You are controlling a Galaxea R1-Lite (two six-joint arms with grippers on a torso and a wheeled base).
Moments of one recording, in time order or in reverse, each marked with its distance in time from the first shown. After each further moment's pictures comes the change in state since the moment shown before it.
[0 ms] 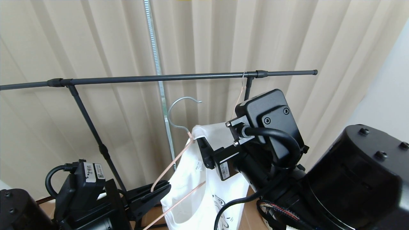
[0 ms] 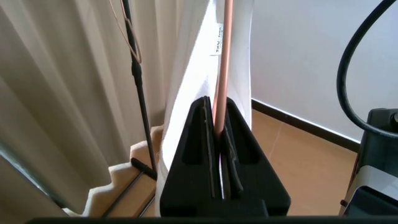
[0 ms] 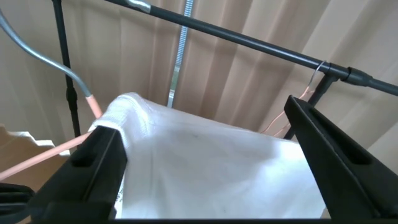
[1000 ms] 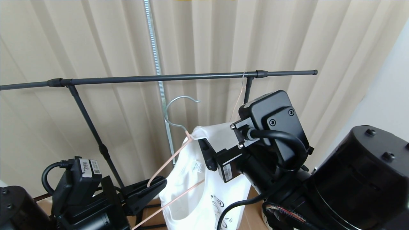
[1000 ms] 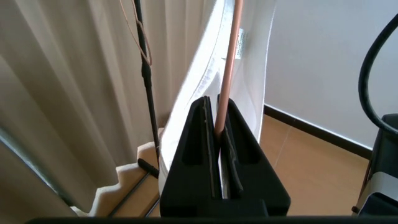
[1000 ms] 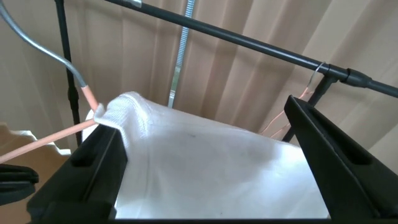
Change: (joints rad) left arm 0.040 0.000 0.000 -0.010 0.000 0.000; right arm -0.003 -0.015 0.018 0.001 0.027 -0.001
